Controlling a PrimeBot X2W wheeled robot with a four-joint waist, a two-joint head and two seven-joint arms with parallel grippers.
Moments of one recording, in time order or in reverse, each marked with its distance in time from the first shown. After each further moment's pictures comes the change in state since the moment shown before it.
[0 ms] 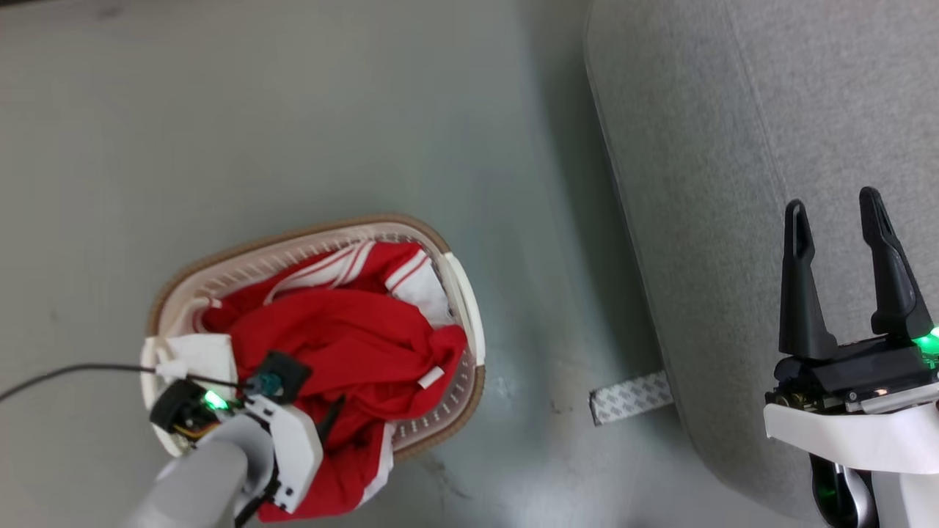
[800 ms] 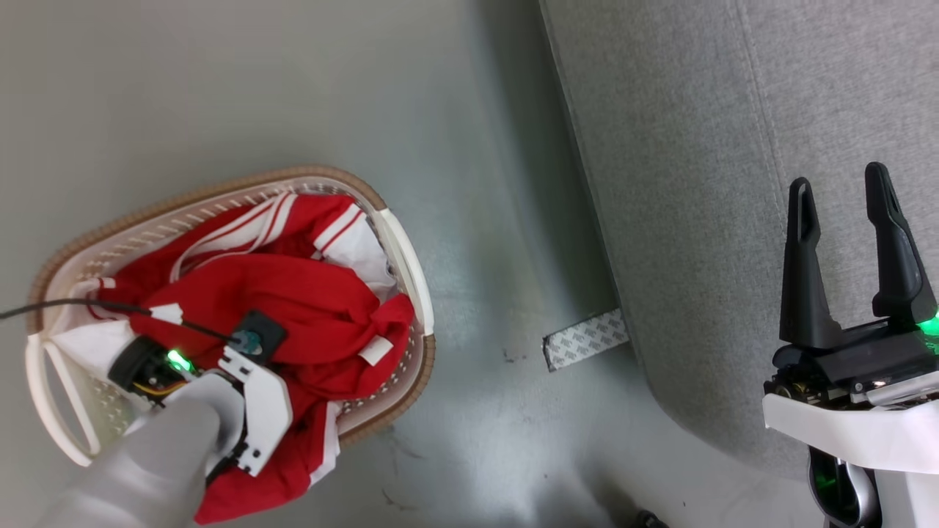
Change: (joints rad) left arm -0.196 0.061 -0.344 0.108 -0.197 0.000 0.061; right arm -0.028 0.000 0.024 -0.061 0.040 0.000 0.000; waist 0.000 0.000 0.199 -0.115
